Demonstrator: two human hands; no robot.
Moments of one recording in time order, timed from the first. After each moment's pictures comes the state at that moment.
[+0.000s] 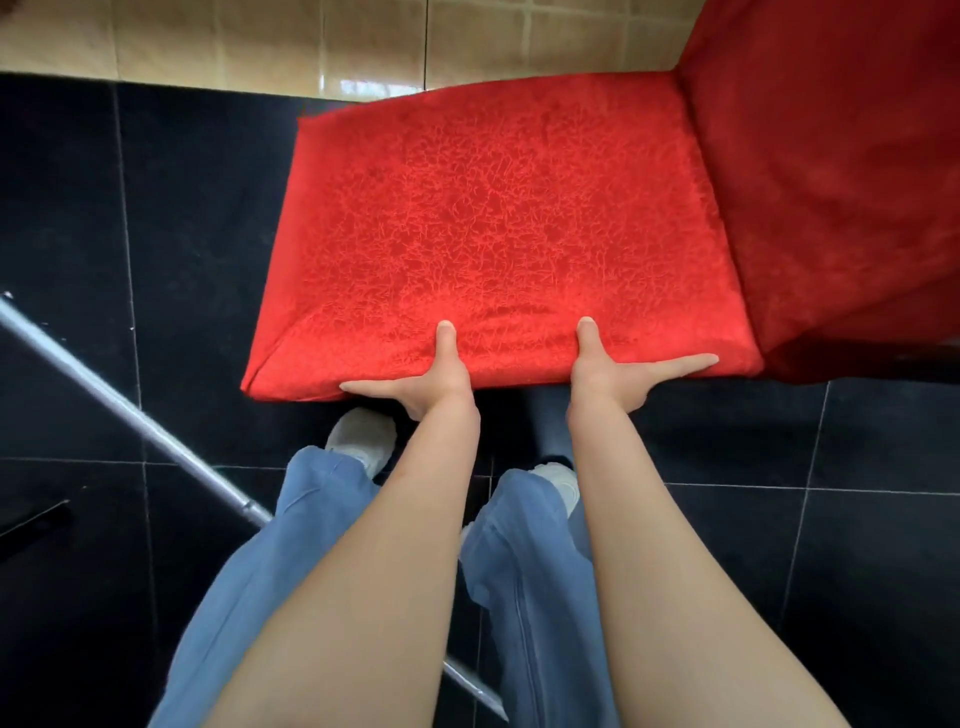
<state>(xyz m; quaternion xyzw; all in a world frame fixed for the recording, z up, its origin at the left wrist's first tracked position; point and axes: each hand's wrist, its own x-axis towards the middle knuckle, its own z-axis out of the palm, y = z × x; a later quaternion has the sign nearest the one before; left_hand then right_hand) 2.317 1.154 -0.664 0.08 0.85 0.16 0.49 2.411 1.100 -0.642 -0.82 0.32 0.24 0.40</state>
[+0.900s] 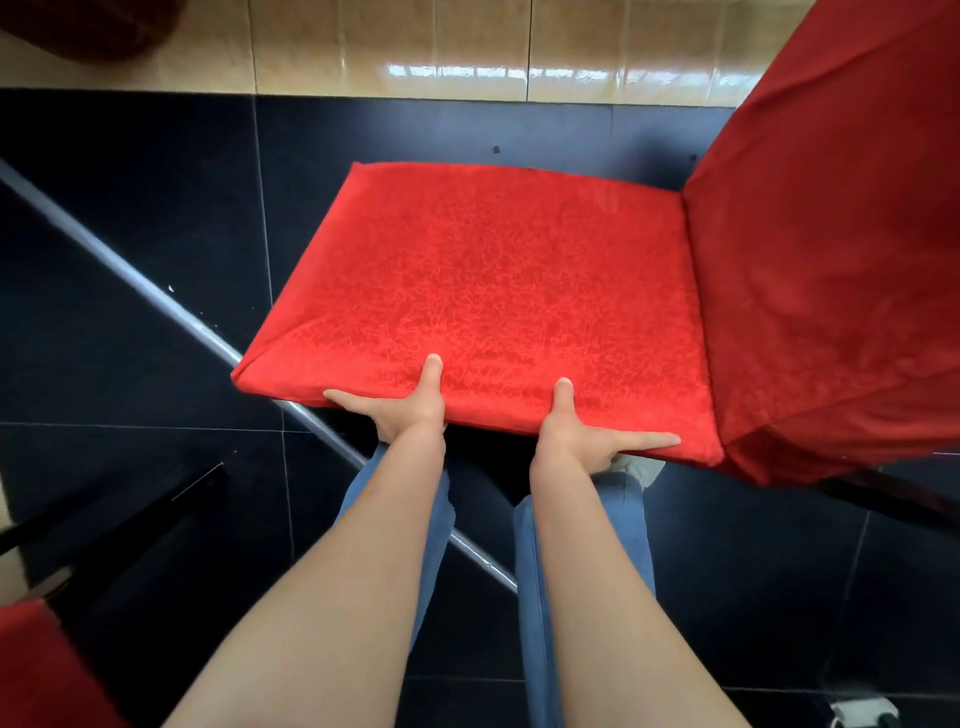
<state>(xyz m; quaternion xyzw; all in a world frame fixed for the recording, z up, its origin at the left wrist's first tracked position) 2.139 1.231 -0.593 0.15 0.87 0.06 0.46 2.224 1.157 -0.573 -0.80 0.43 0.25 0.33</state>
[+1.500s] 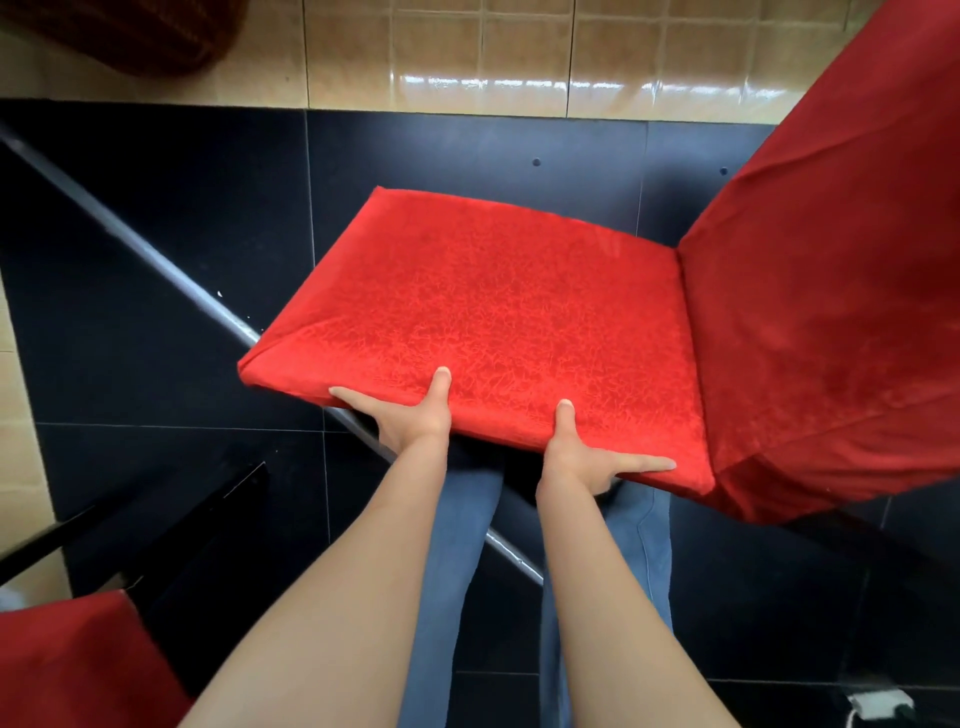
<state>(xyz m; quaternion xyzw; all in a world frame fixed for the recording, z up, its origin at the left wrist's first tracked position) 2.077 1.269 -0.565 0.25 0.86 0.00 0.44 2.159 1.182 -0.551 -0.80 0.44 0.26 0.30</state>
